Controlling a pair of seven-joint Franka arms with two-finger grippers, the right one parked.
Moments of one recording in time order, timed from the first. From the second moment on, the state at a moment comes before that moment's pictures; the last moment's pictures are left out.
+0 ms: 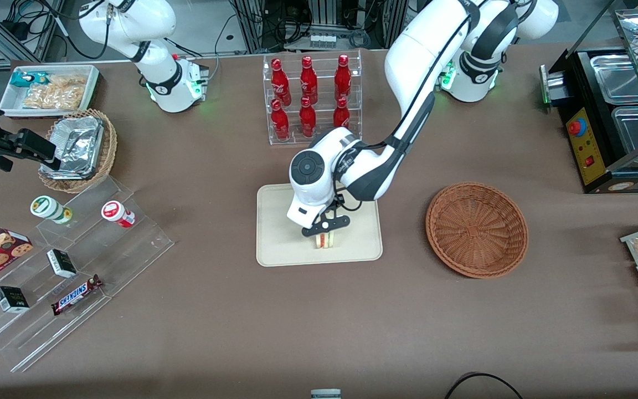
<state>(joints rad) -0.75 0.84 -0.08 -1.26 0.03 2.00 -1.07</state>
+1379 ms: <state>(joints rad) -0.73 0.68 0.02 -1.21 0.01 1.77 -1.09</state>
